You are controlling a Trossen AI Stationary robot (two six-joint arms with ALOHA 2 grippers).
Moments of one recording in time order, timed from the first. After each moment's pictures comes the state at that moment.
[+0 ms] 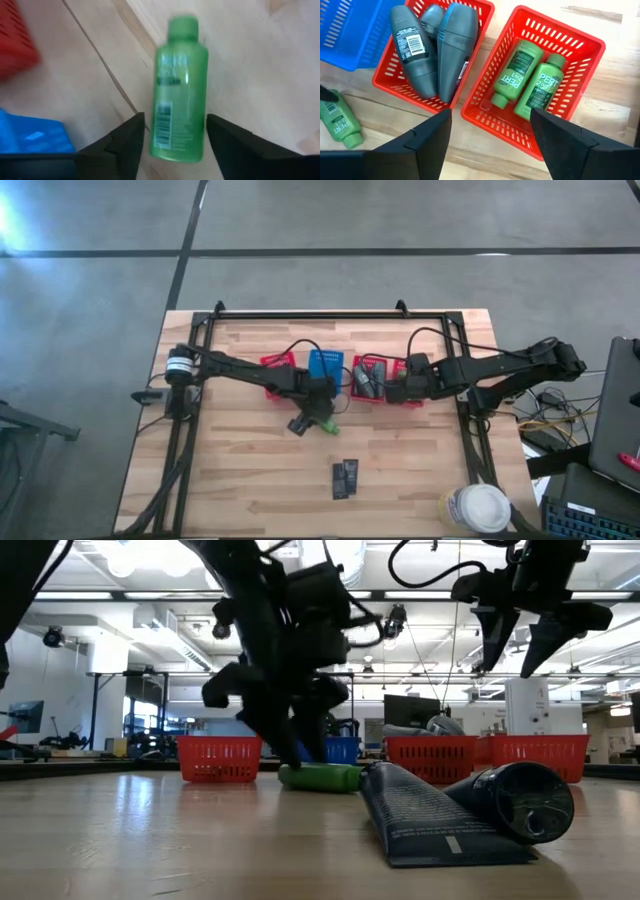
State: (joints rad) left arm 0.03 1.91 1.28 -0.50 0.17 0.60; right arm 0.12 1.25 1.01 -1.14 0.39 1.46
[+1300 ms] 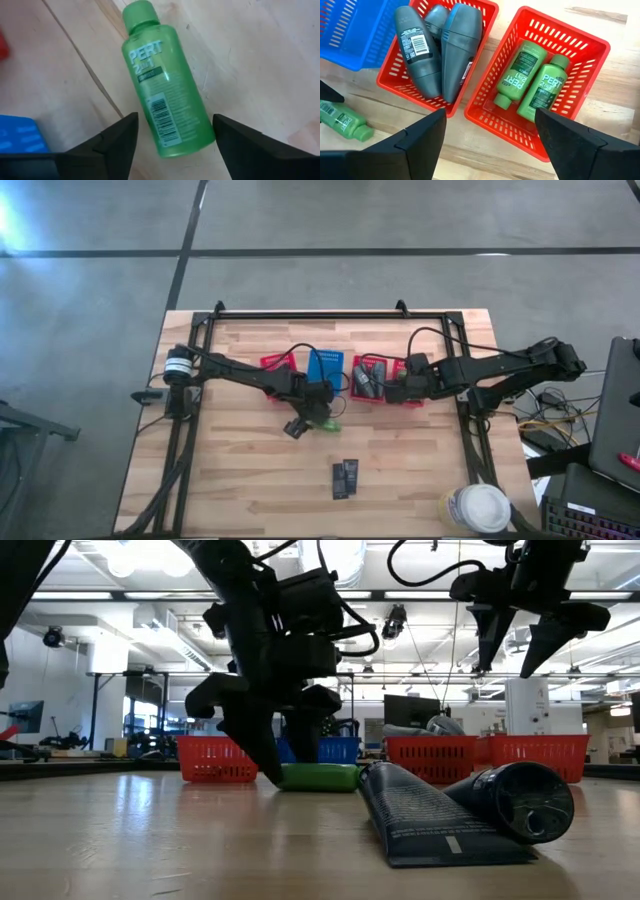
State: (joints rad) left arm 0.01 1.90 1.23 -0.47 0.17 0.60; right arm 0.12 1.24 1.01 -1.13 0.39 1.45
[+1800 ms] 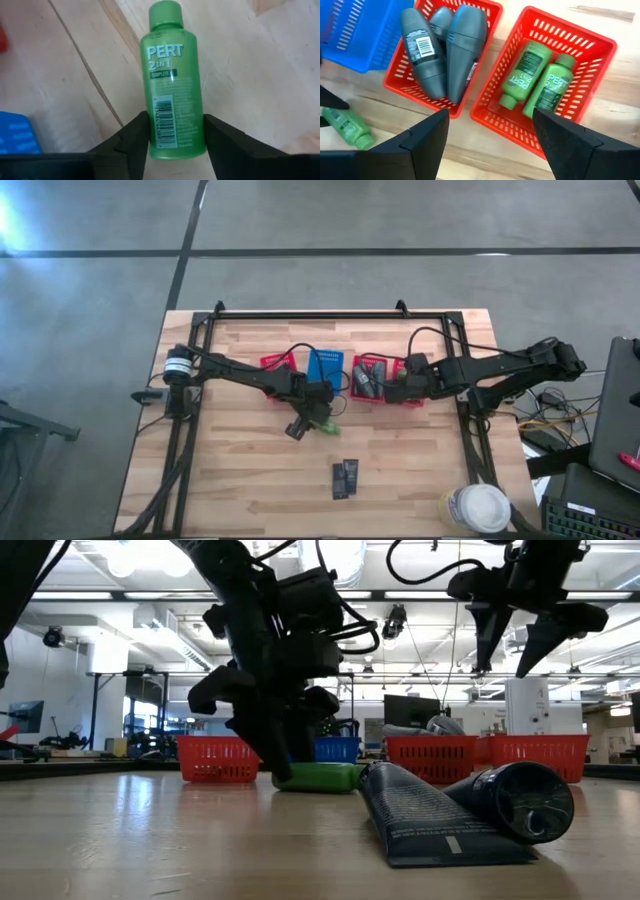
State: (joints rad) left arm 0.01 1.90 1.22 -0.45 0.20 0.52; right arm 0.12 1.24 1.01 -1.11 0.39 1.46
